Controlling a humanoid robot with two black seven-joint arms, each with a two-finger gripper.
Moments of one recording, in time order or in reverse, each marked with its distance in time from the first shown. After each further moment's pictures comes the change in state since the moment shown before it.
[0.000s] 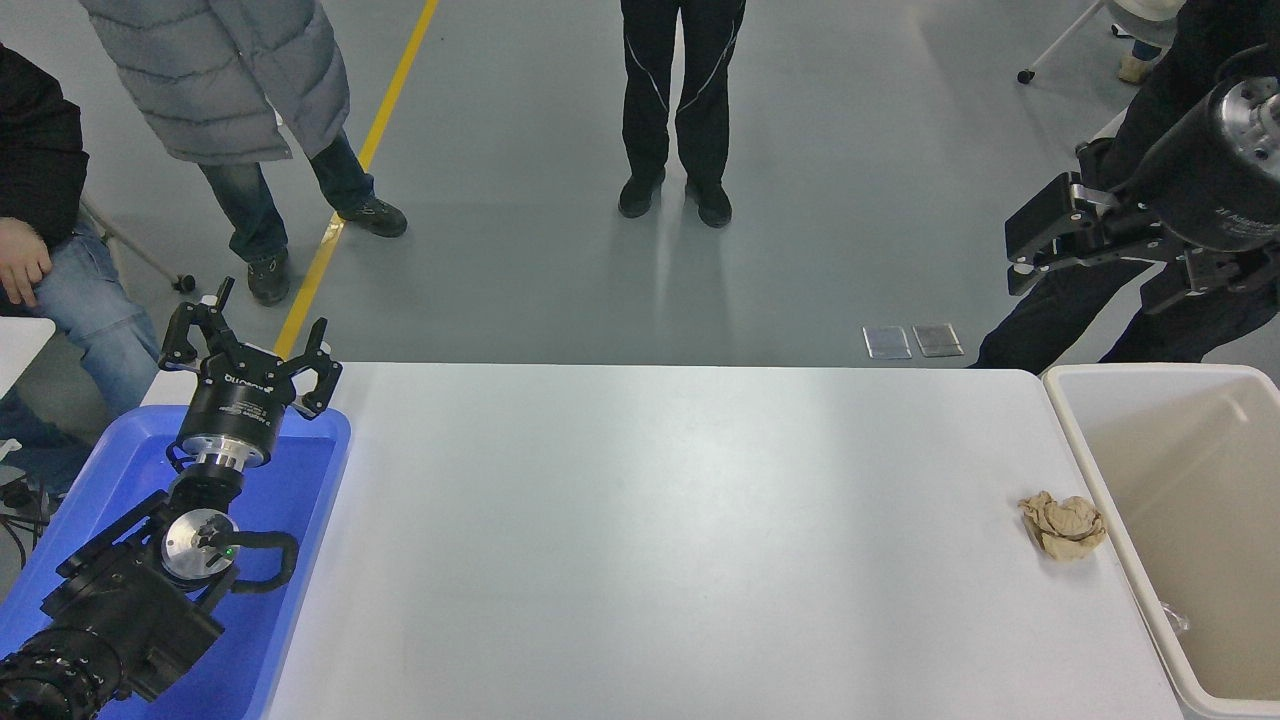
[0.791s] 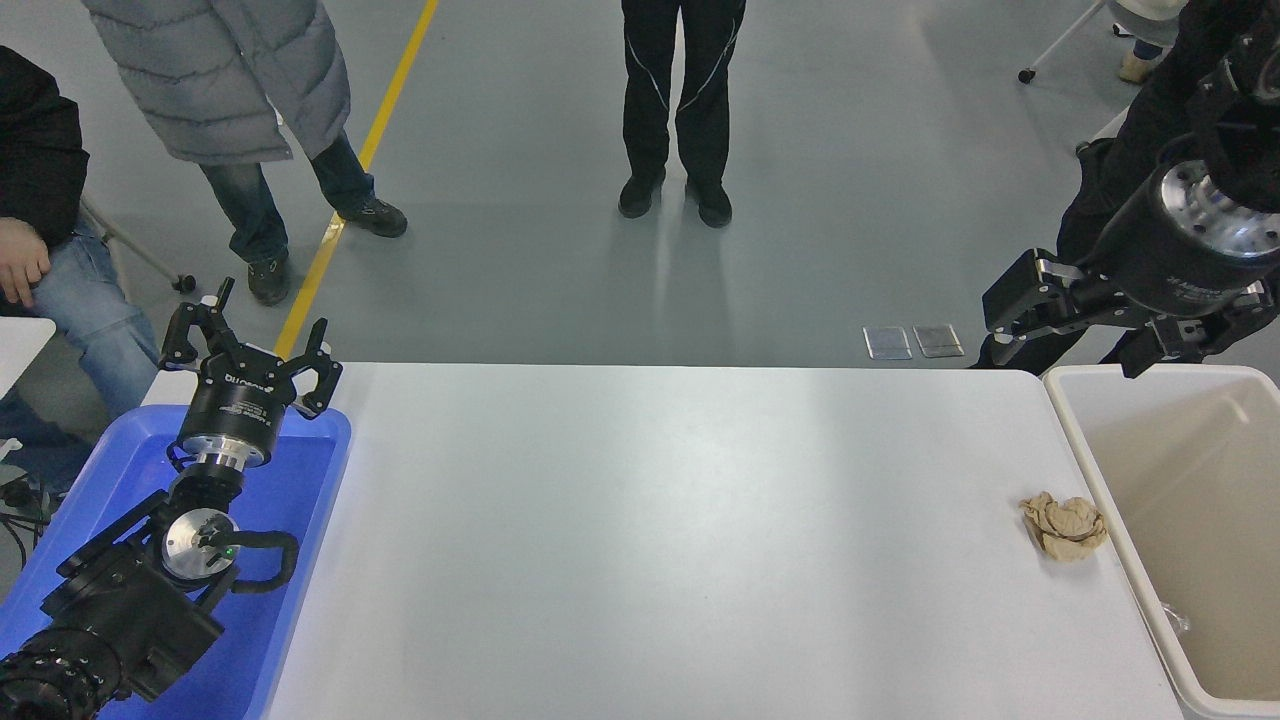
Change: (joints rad) left arm 0.000 0.000 0.000 0.000 0.000 0.000 0.000; right arm -0.134 0.051 0.009 -0.008 0.000 0.000 0.000
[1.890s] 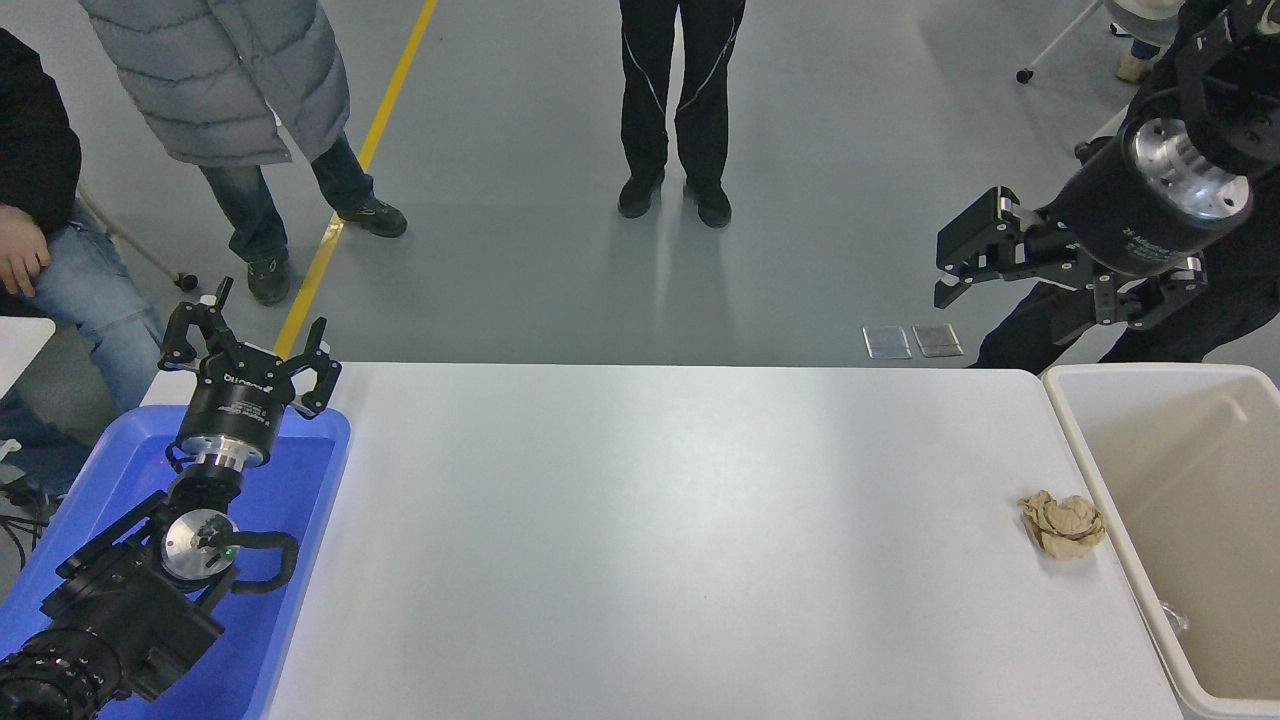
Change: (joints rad) left arm 0.000 0.000 -0.001 0.001 -0.003 0.002 -0.004; right arm -0.048 -0.024 0.056 -0.081 0.193 0.000 0.007
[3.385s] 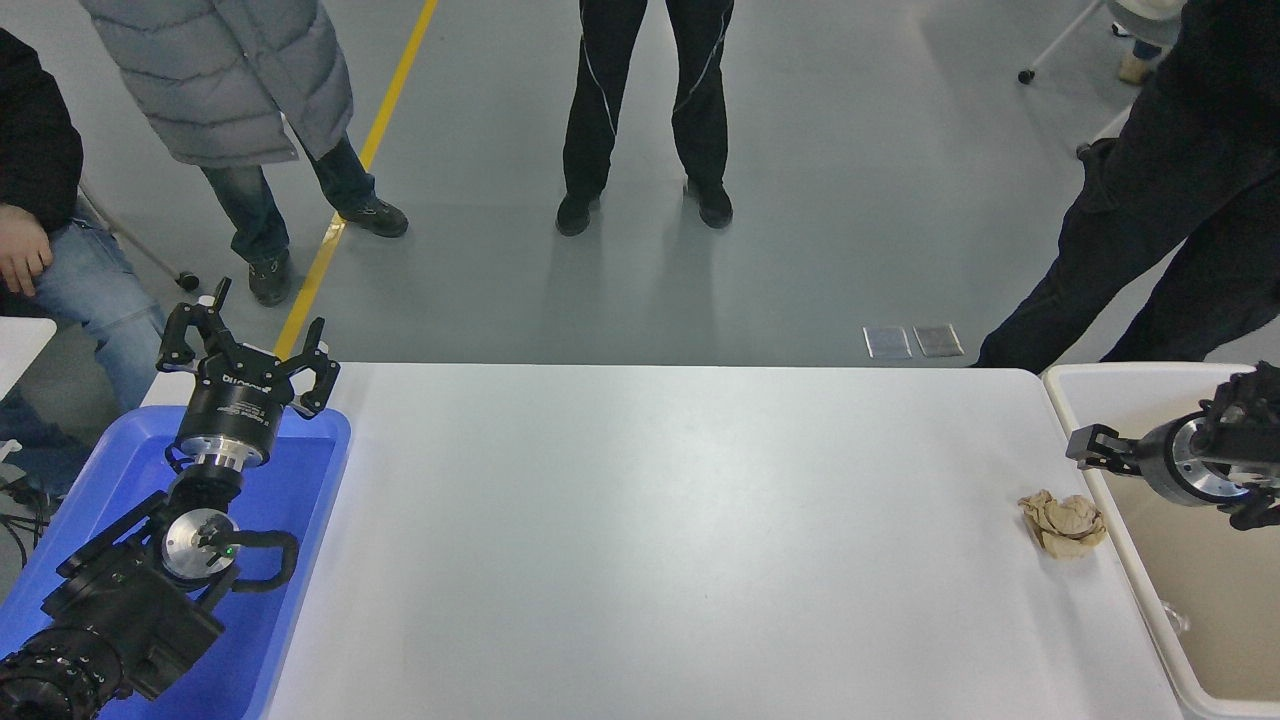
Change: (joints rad) left arm 0.000 -0.001 -0.005 0.000 -0.001 0.000 -0.002; right arm -1.006 -0.157 0.348 -0.415 -0.383 -0.702 -0.006
